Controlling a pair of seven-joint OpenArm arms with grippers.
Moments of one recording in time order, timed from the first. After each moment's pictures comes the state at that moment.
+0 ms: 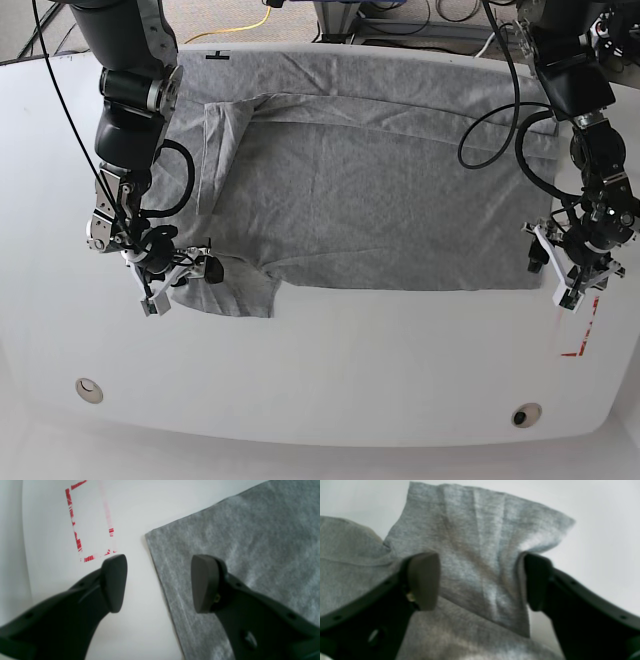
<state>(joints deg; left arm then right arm) -13.0 -18.7 -21.0 84.8 -2.4 -42.0 49.7 25.6 12.6 18.7 45.6 12.5 40.1 -37.3</state>
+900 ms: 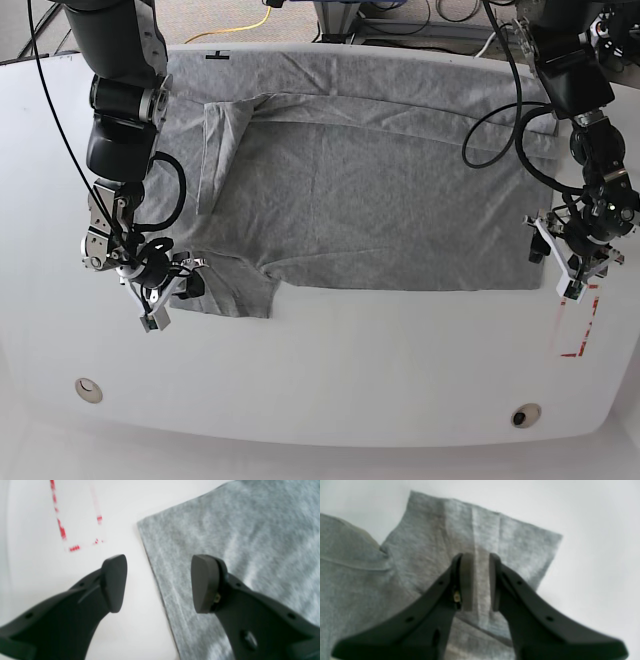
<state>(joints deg) -13.4 -18.6 -23.4 79.0 -2.4 -42.1 47.1 28.6 14.7 14.2 45.4 11.4 40.1 -37.0</state>
